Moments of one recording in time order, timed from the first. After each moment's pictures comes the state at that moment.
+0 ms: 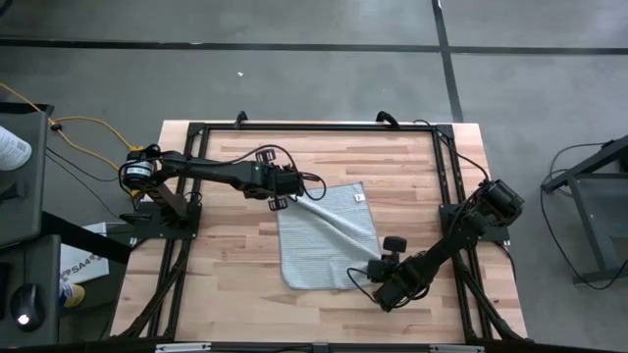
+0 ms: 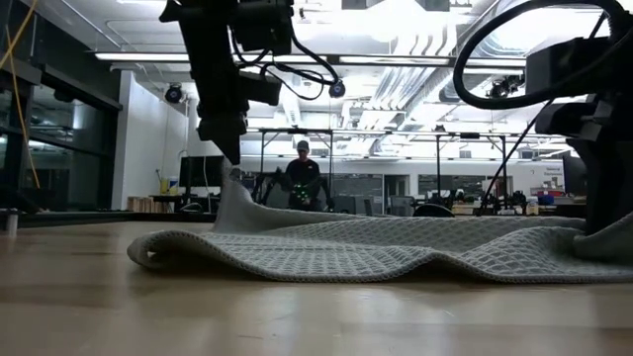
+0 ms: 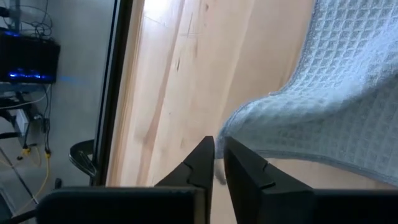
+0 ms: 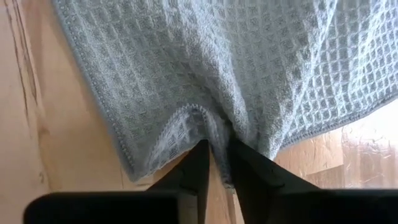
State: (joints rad) left arm 0.08 1.62 1.18 -0.84 -0.63 -0.08; right arm 0.69 1.79 1.02 -0.75 0.39 0.81
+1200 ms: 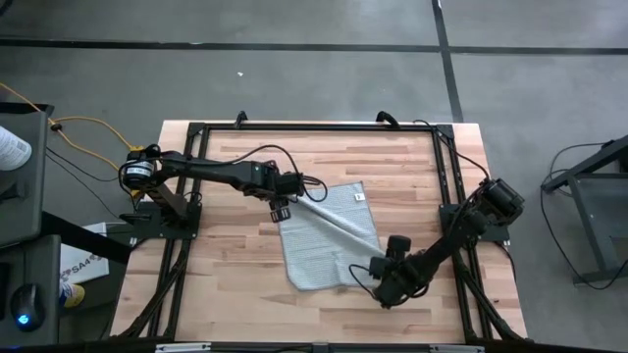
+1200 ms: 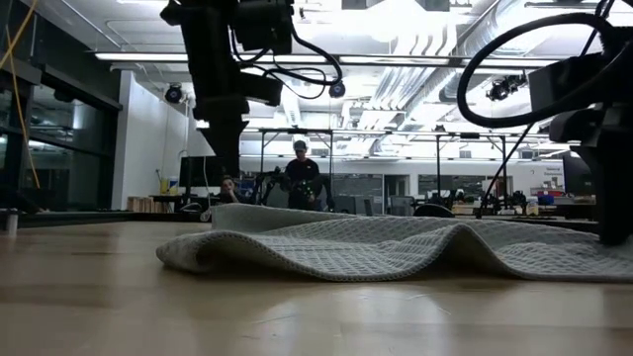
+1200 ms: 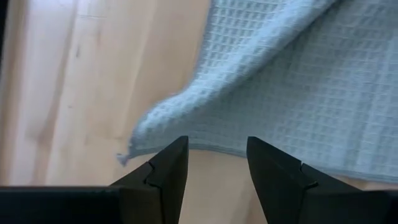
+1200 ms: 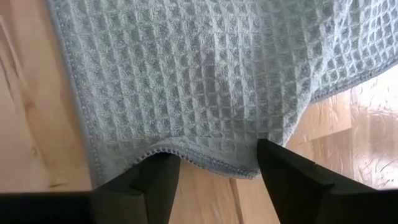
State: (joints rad) left arm 0.08 1.62 1.18 -0.84 -0.30 -0.19; right arm 0.69 1.79 1.02 -0.79 0.26 0.90
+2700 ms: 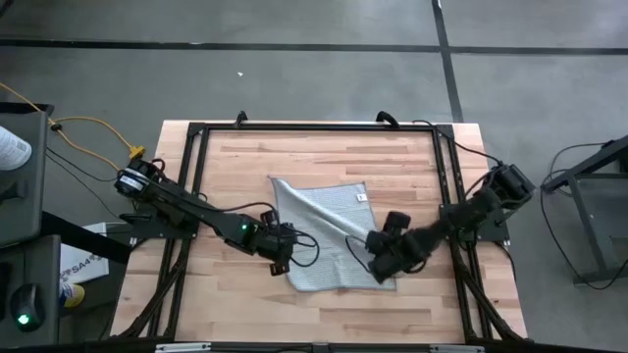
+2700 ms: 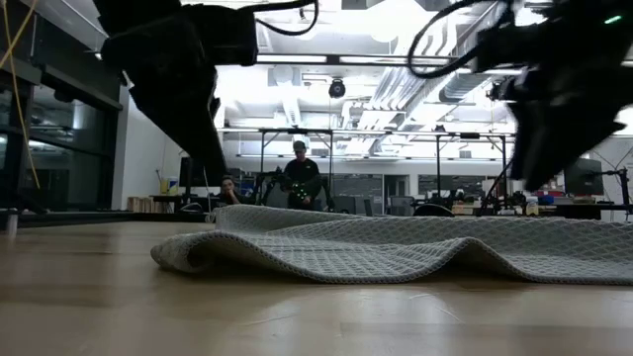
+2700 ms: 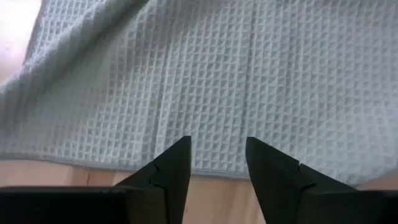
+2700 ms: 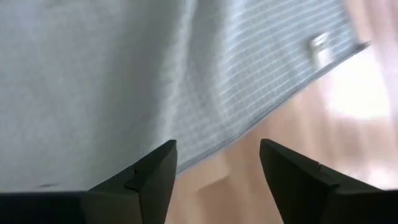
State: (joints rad) left arm -0.38 1.62 1.05 -0.51 -0.38 -0.55; right arm 0.51 1.63 1.02 -0.91 0.48 0.79
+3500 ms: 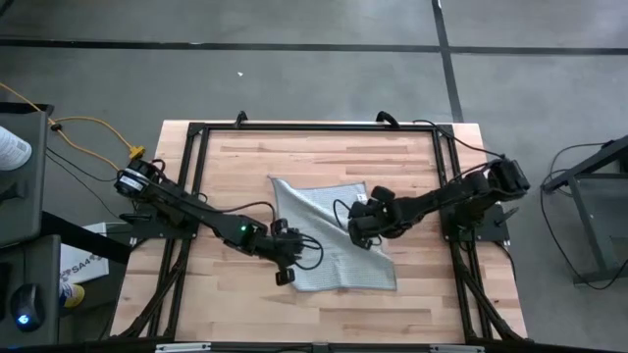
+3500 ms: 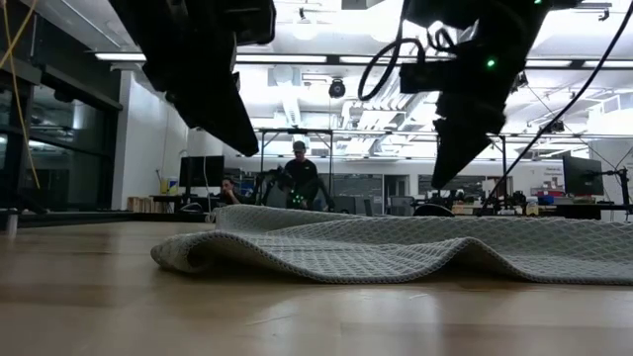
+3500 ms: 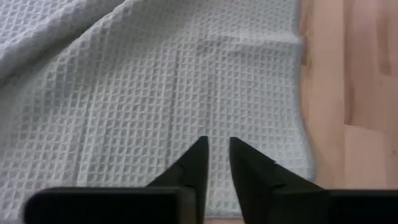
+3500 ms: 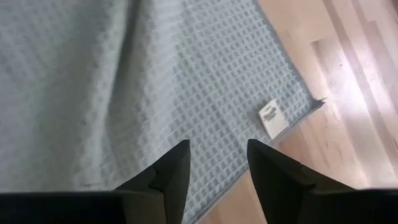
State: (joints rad) left arm -0.39 1.62 1.03 -0.28 -0.24 -0.55; right arm 0.22 1.63 1.02 -0.72 0.48 0.55
